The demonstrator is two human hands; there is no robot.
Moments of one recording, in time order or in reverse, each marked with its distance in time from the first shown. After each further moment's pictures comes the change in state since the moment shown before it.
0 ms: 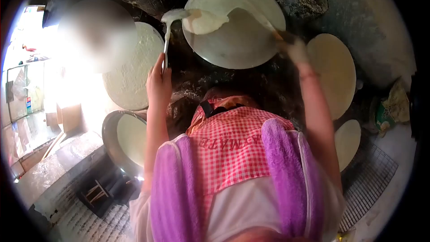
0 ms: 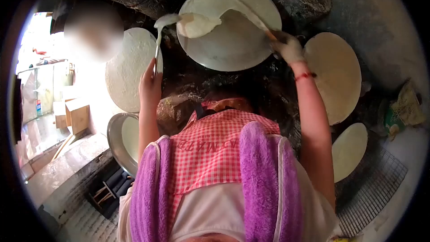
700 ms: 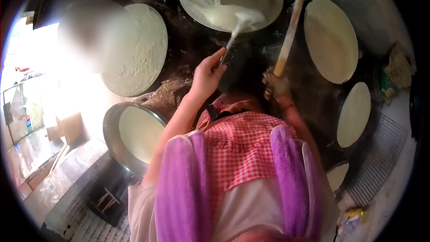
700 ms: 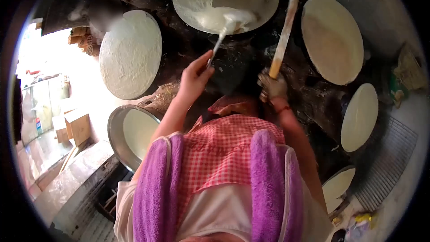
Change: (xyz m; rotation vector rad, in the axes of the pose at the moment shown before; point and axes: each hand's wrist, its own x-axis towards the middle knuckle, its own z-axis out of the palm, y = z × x) left_hand -0.097 0.022 0.047 -0.646 -0.513 0.157; right_hand -0.187 0.156 0.142 0.650 0.316 0.284
